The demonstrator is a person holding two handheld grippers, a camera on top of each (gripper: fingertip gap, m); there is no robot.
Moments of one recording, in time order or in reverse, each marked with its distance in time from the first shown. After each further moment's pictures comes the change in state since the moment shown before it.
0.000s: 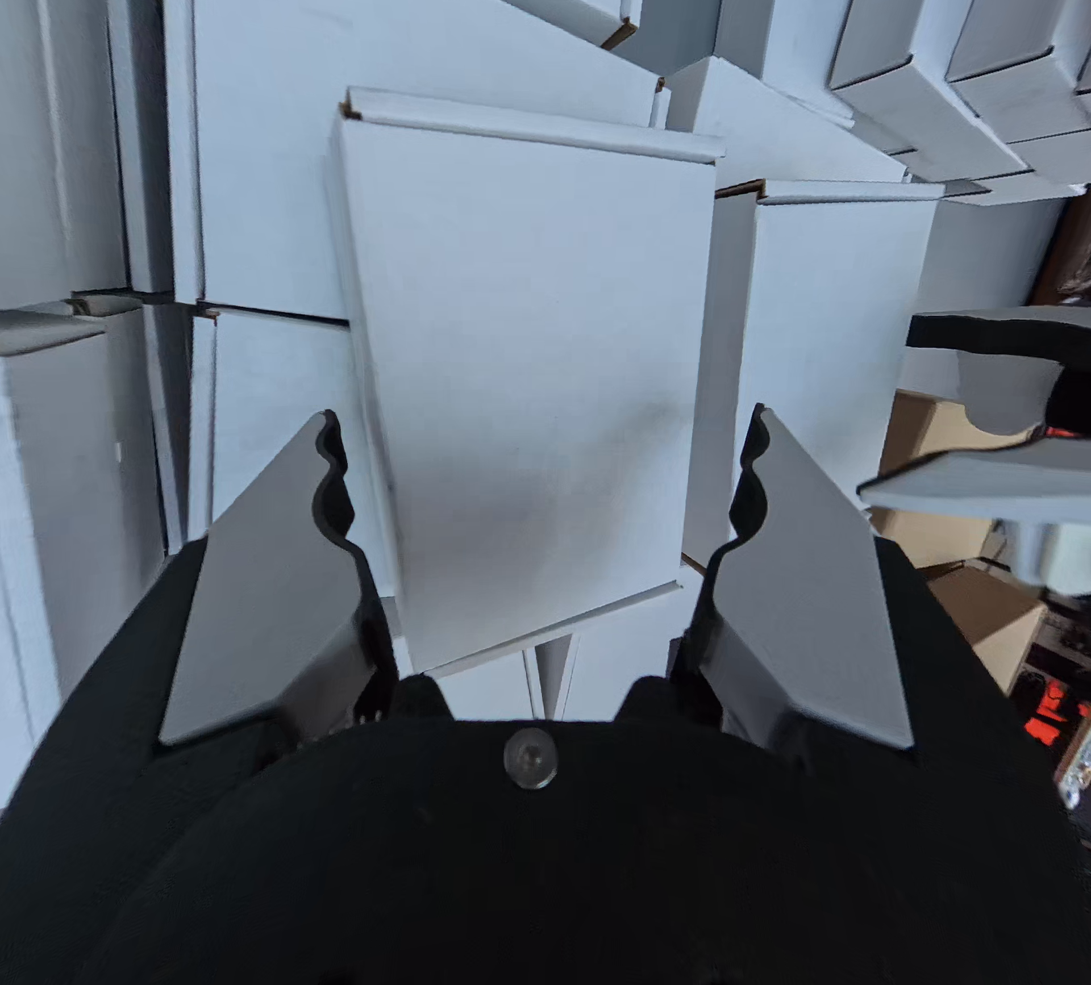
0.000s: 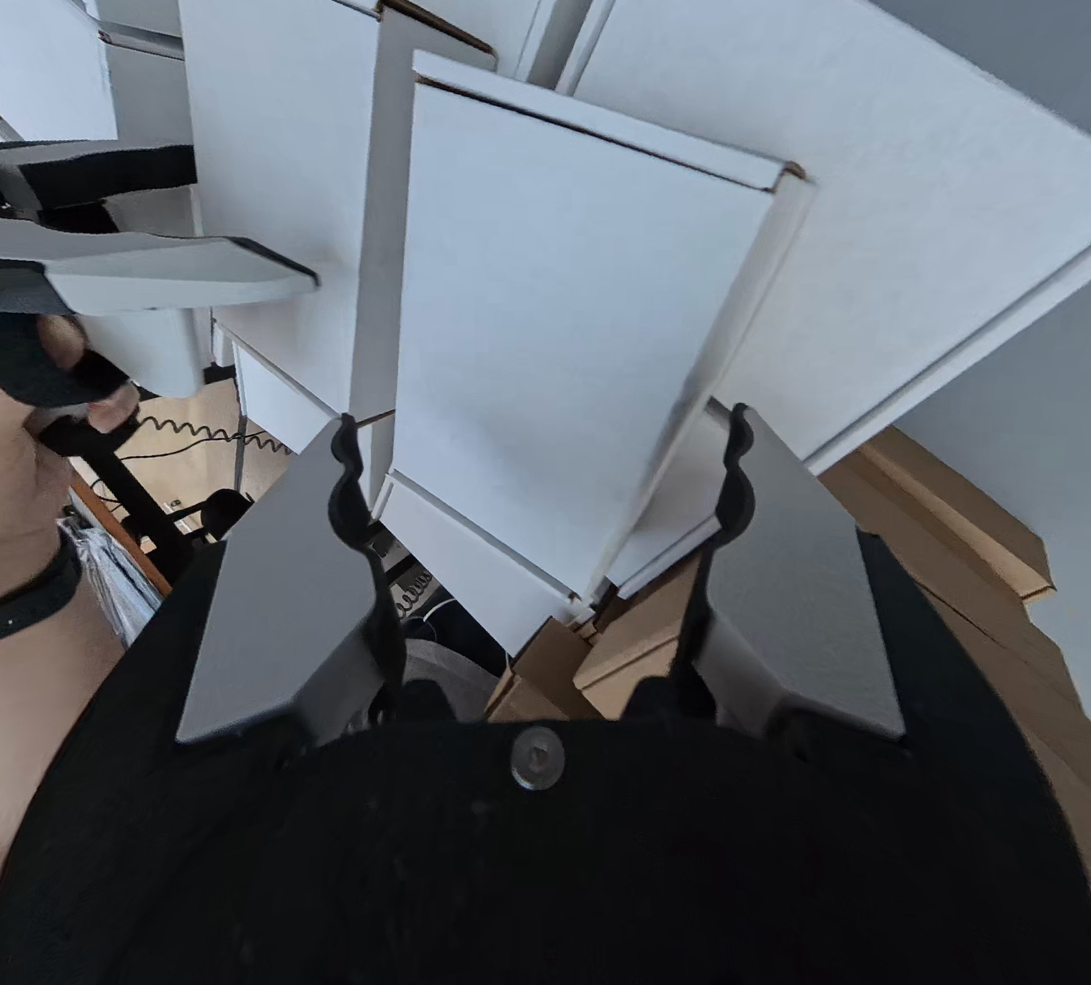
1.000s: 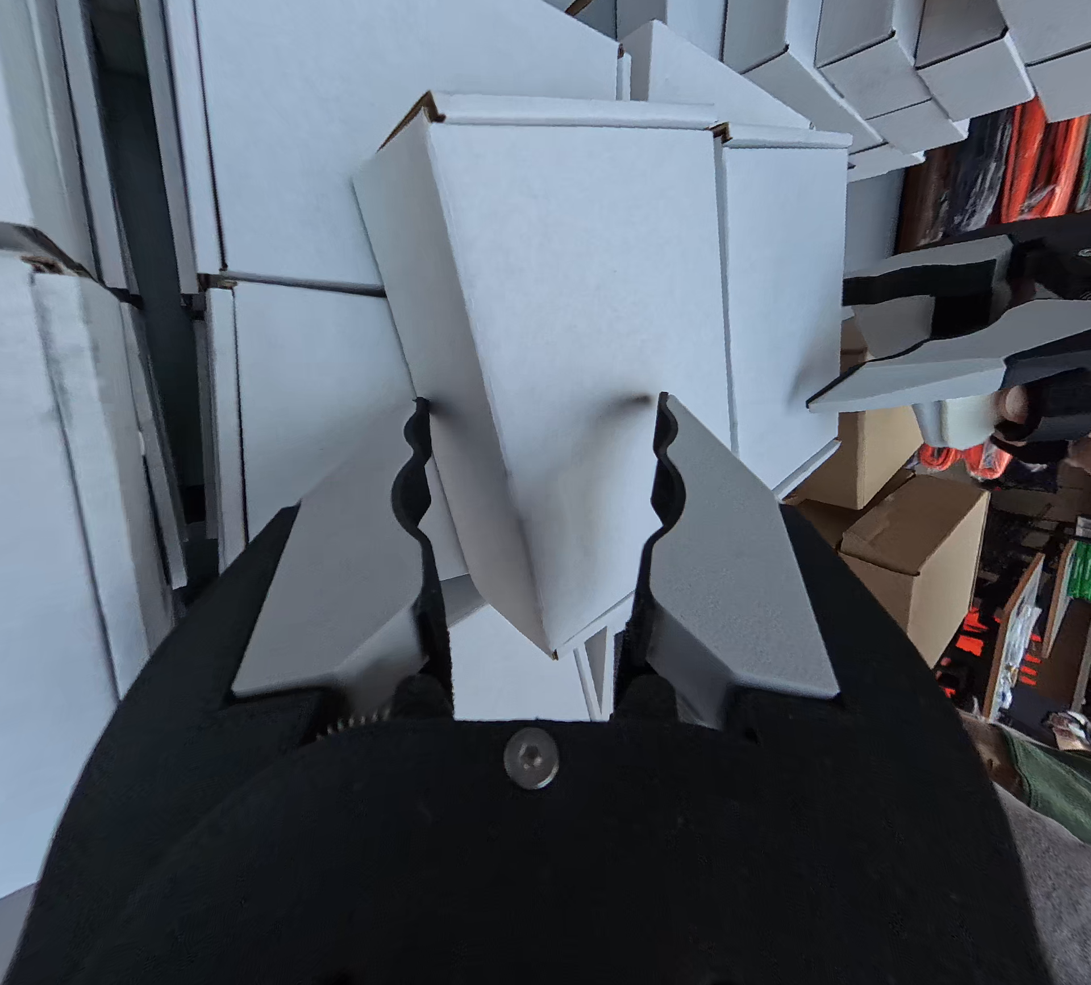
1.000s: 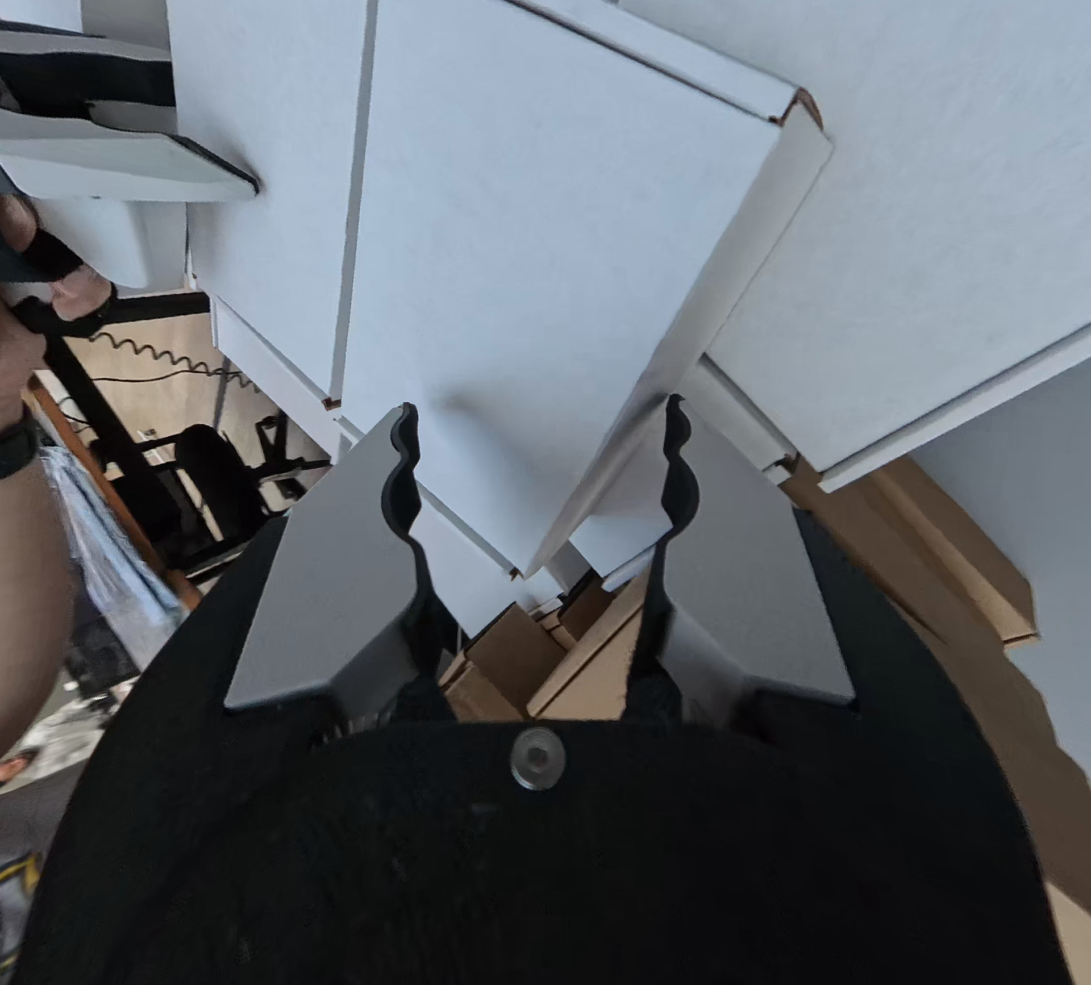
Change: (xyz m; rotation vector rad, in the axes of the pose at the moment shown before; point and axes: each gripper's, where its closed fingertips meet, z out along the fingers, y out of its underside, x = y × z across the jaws) left arm -0.014 0.016 -0.012 0.055 0.217 0.063; right arm 0.003 0.019 0.012 -0.046 -0.050 -0.124
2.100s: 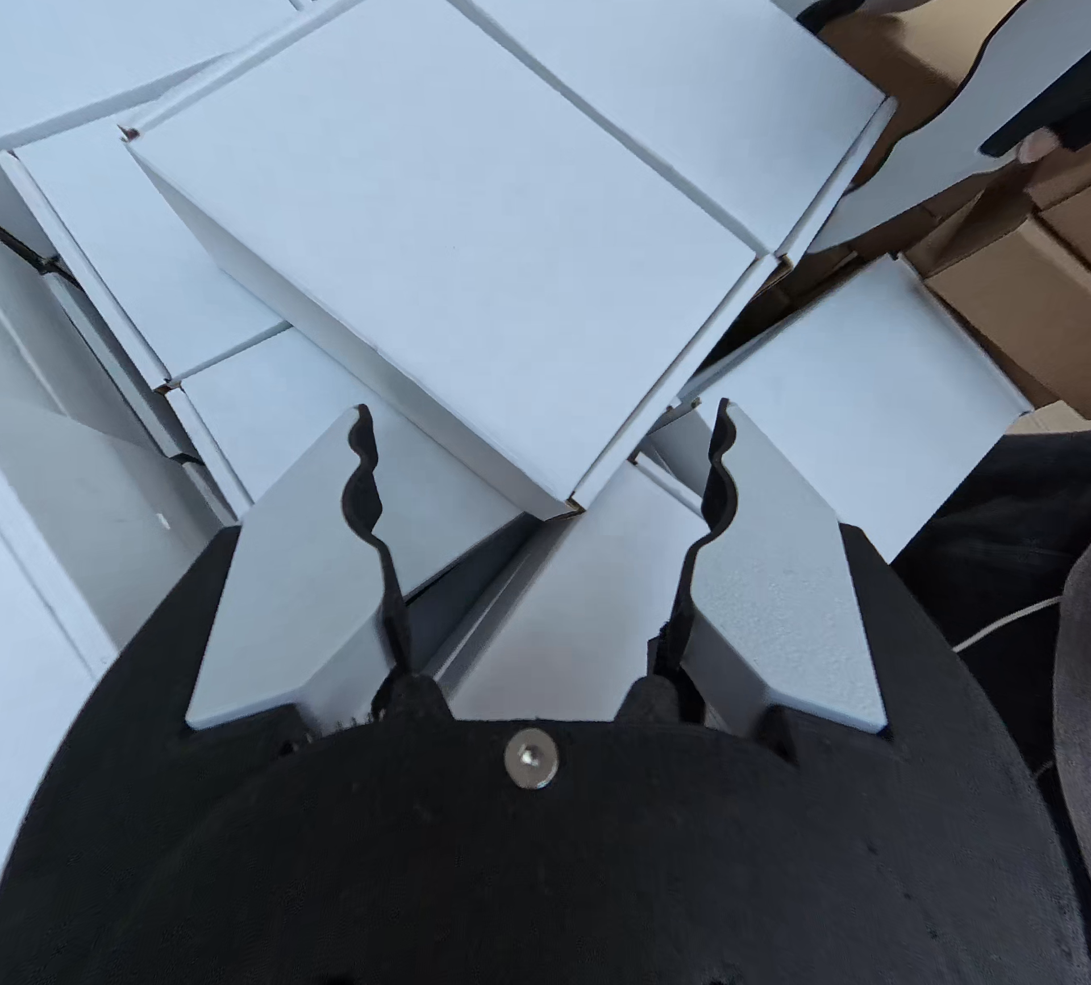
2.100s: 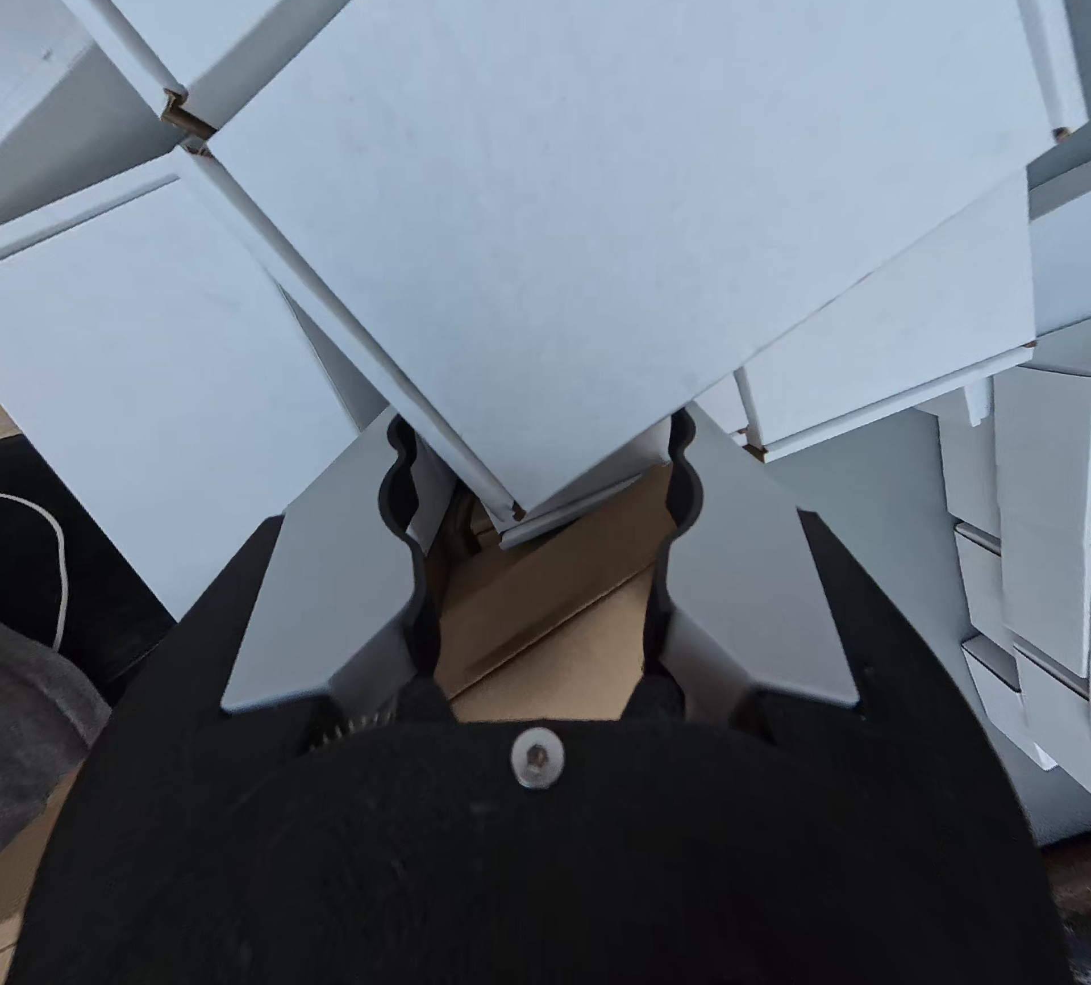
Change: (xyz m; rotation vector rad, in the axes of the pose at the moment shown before) left arm 0.006 0.050 -0.007 0.145 0.002 0.754; right arm 0.014 0.042 0.015 -0.019 0.512 -0.610
